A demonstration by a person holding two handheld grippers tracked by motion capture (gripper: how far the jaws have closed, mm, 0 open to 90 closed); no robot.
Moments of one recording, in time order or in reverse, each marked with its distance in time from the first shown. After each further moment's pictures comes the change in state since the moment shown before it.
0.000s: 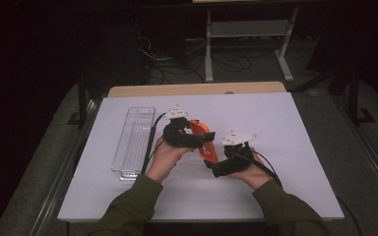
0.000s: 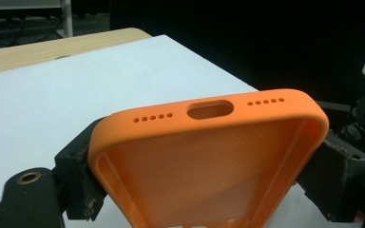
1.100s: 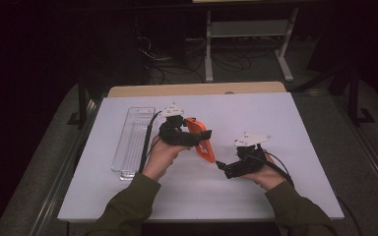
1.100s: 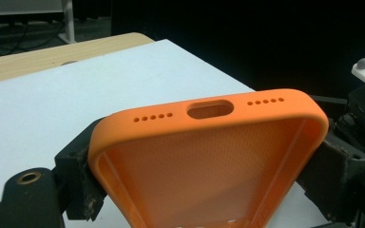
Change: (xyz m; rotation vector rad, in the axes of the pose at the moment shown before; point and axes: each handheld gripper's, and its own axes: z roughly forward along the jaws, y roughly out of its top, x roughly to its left) left arm 0.004 0.004 -0.010 -0.015 -0.002 -0.002; right arm -0.018 -0.016 -0.021 0.026 -0.021 0.023
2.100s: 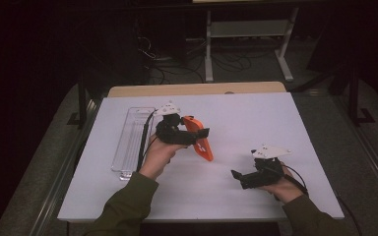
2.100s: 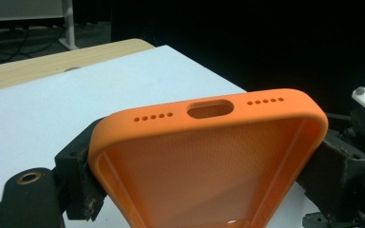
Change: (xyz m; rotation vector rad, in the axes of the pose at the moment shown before) left arm 0.002 0.004 -0.008 -0.012 0.000 0.006; right arm -0.012 -0.046 -0.029 -0.001 -0.042 0.040
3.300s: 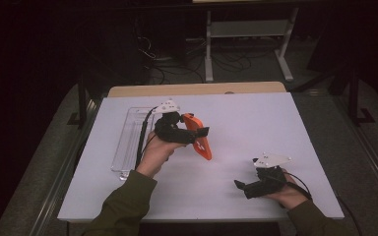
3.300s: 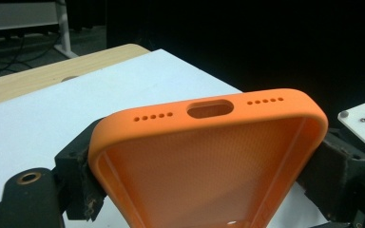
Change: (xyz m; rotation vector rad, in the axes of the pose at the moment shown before) left arm -0.002 0.010 -0.007 0.003 -0.015 0.049; right arm 0.002 -0.021 -0.001 0.045 0.036 -0.035
